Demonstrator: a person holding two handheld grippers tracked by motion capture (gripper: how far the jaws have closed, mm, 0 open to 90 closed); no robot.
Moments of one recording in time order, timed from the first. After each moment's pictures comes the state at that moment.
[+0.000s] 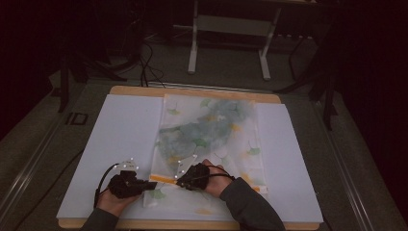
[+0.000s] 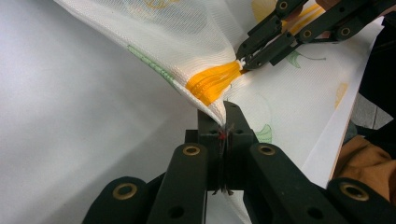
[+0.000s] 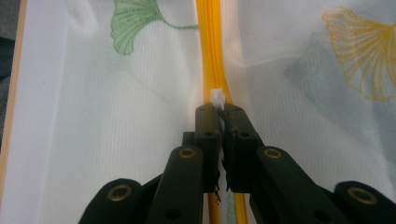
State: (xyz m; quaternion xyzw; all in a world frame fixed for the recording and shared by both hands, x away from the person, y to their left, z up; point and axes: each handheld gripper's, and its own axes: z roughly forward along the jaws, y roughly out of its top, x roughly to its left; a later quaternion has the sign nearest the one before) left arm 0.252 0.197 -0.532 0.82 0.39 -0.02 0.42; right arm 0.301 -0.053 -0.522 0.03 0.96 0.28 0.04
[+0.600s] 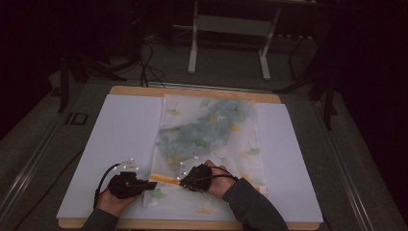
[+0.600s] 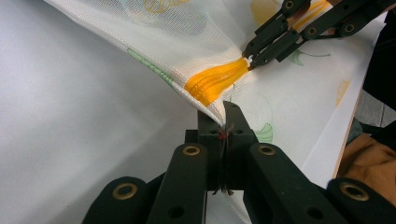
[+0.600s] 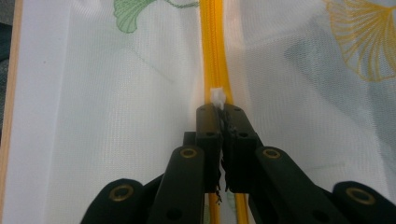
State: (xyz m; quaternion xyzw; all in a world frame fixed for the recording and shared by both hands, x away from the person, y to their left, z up) left arm 0.250 0.196 -0.531 0.82 0.38 -0.01 0.42; right arm 0.297 -0.059 -0.520 0.02 0.96 0.26 0.05
